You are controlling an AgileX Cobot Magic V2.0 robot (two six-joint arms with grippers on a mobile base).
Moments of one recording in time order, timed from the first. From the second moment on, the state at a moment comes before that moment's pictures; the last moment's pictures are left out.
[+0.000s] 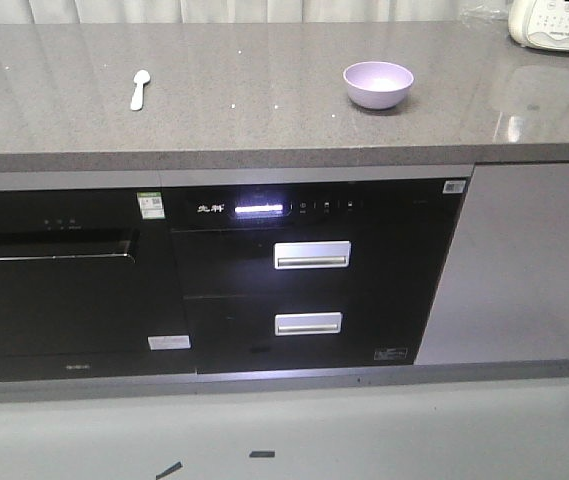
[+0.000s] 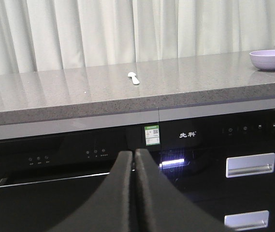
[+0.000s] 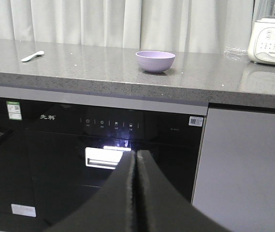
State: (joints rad) left arm 0.00 -0.01 0.03 0.13 0.09 -0.13; right arm 0.15 0.12 0.03 0.03 -0.01 -0.07
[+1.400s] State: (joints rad) left arm 0.00 -0.01 0.03 0.13 0.09 -0.13; right arm 0.15 0.12 0.03 0.03 -0.01 -0.07
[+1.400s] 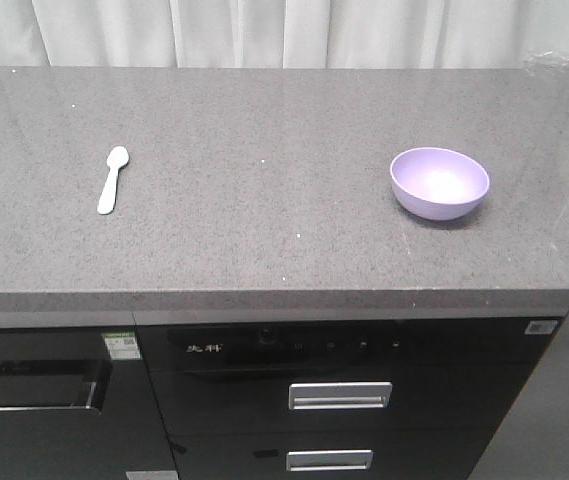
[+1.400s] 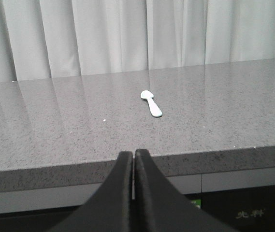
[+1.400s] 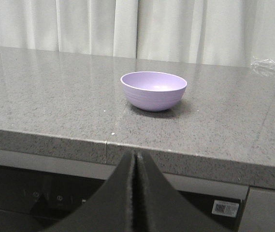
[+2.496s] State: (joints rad) left arm 0.00 -0.01 0.03 0.13 0.09 -0.13; right arm 0.15 0.12 0.03 0.03 -0.01 -0.07
